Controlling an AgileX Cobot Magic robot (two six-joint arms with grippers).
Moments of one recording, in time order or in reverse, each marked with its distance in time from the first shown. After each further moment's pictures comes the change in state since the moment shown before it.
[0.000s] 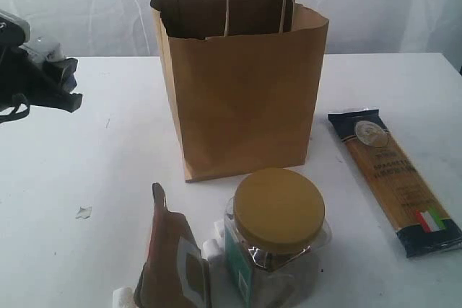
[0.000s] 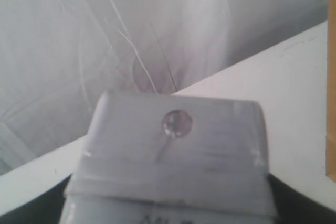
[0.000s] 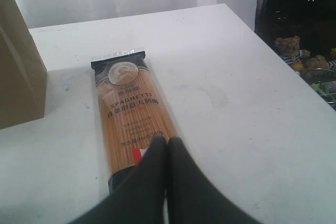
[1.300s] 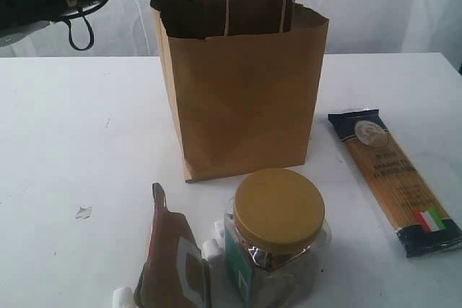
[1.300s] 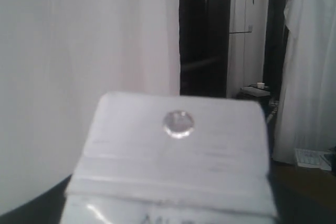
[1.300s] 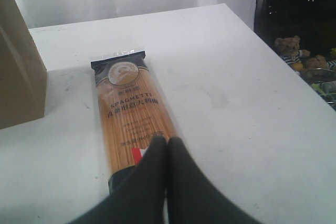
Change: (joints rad) left arm -0.107 0.291 -0.675 0.797 -0.384 -1.048; right arm 0.000 0.000 0.000 0.002 0.000 0.000
